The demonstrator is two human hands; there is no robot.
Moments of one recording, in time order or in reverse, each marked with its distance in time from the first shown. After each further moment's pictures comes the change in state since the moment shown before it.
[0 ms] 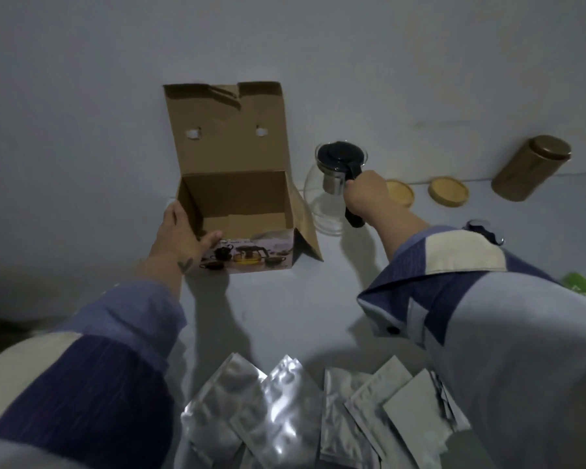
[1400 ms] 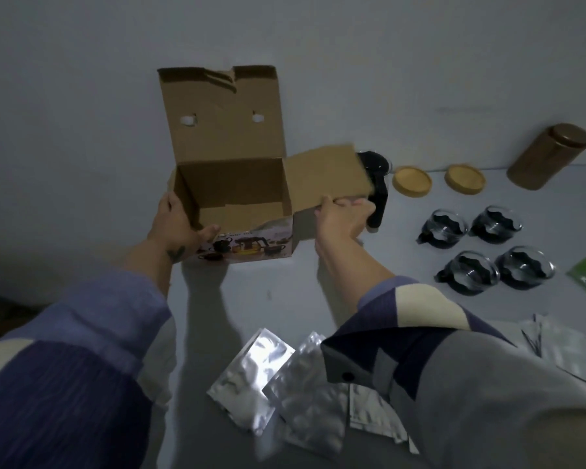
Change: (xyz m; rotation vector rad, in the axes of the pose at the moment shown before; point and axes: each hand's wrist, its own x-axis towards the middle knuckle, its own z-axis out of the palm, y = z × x) left_hand -0.013 -0.044 -0.033 -0.077 -0.021 -0.028; right_hand -0.094 -0.050 0.091 1.237 0.274 0.367
